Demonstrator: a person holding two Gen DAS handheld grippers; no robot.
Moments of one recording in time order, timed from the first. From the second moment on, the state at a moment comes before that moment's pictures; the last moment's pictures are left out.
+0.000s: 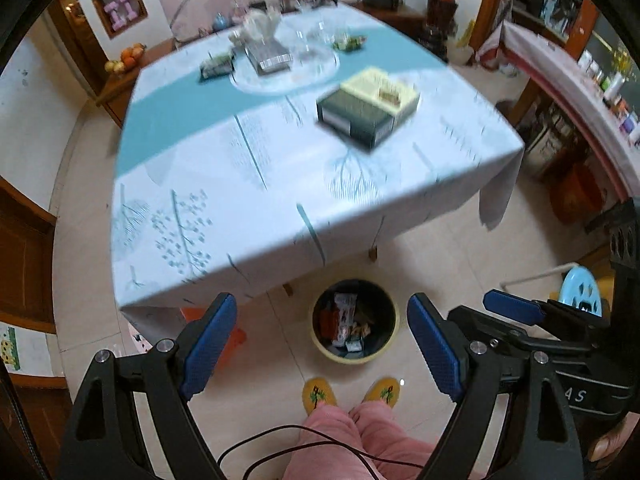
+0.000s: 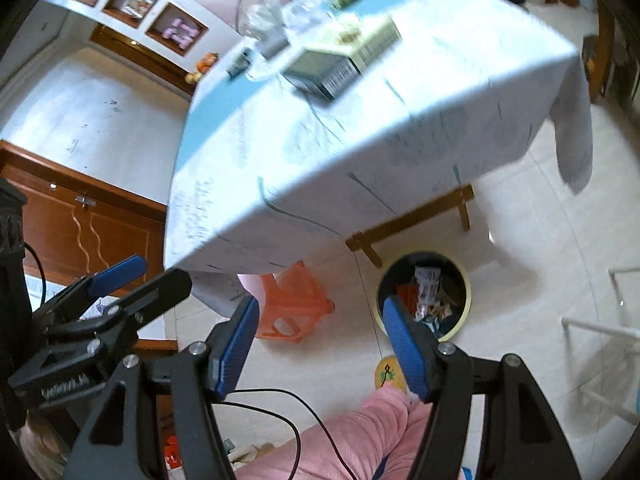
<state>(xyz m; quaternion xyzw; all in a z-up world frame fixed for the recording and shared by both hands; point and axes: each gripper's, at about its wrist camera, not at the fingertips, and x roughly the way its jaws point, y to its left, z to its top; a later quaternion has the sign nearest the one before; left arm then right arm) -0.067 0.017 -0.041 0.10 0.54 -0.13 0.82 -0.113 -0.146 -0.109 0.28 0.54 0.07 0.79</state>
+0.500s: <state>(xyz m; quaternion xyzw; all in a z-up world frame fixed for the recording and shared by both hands) -0.060 0.023 0.057 0.07 0.45 -0.12 0.88 -0.115 -0.165 -0.009 0.22 0.45 0.09 0.86</state>
